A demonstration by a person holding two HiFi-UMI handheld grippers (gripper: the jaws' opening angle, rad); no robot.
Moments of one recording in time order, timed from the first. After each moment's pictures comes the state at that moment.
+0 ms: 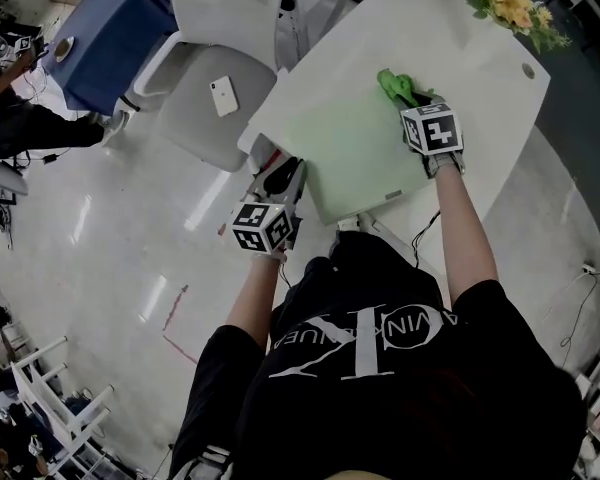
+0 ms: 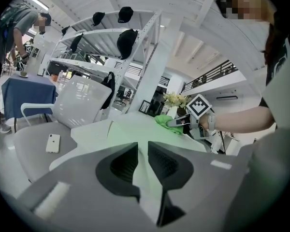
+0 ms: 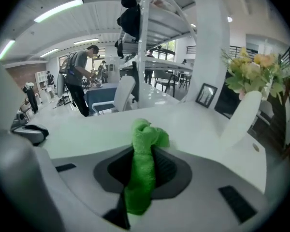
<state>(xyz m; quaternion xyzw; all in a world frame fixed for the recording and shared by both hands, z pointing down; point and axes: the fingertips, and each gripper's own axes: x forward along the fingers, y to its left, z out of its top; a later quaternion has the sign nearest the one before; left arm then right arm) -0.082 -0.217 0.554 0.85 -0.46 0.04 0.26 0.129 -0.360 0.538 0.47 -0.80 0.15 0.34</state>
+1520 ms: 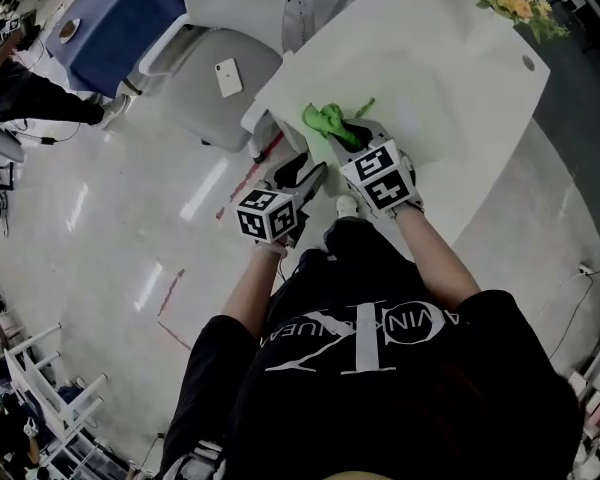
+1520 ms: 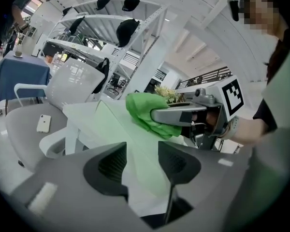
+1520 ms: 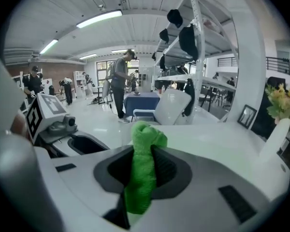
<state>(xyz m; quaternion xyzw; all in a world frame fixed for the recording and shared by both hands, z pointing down) -0.060 -0.161 0.558 0.86 -0.39 0.05 0.33 -0.036 -0.213 0.504 0.32 -0.89 0.08 0.31</state>
